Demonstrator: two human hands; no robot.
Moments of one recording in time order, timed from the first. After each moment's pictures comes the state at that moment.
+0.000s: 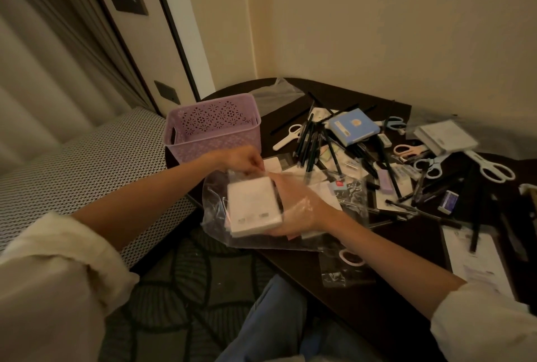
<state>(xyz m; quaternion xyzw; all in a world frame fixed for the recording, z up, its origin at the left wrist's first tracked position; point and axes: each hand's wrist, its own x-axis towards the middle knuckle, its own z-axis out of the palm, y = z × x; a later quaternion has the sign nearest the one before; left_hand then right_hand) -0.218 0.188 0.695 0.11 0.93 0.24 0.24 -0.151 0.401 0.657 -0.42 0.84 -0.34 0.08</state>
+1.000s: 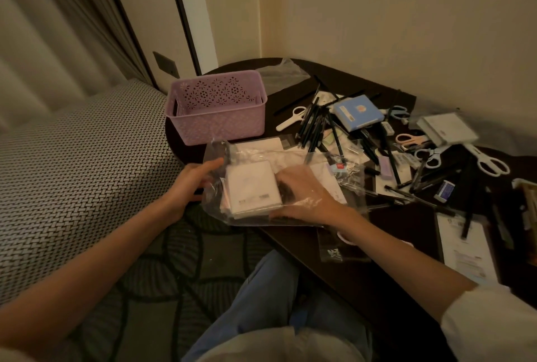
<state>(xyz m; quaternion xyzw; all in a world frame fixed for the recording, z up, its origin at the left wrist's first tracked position) -0.063 0.159 0.671 -0.24 0.74 0.62 0.05 -0.151 0.403 0.628 -0.45 0.86 -0.24 -0.05</state>
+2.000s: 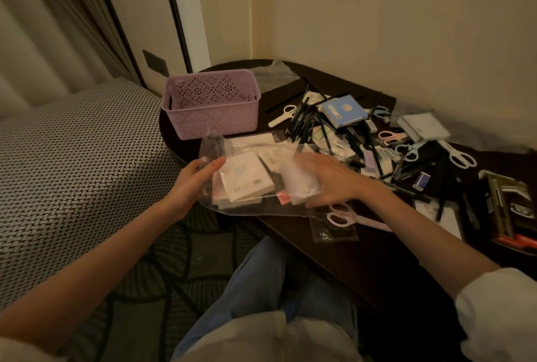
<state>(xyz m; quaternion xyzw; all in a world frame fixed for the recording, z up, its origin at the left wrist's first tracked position) -0.045 0.169 0.662 -0.20 0.71 0.68 0.00 -0.160 0.472 0.670 -0.42 0.90 -0.07 0.10</state>
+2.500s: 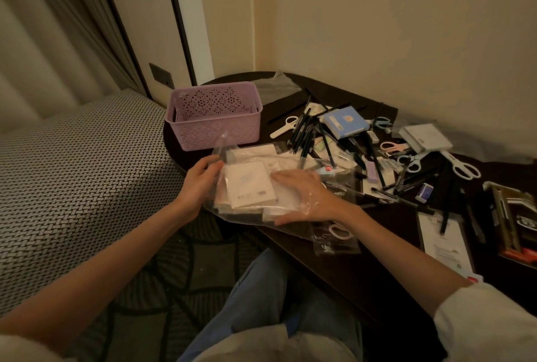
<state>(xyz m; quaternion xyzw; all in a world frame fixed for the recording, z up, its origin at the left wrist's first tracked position) -0.062 0.186 0.675 -0.19 0.74 0.63 -0.08 -0.133 0.437 0.657 -0.42 0.88 -0.21 0.10</state>
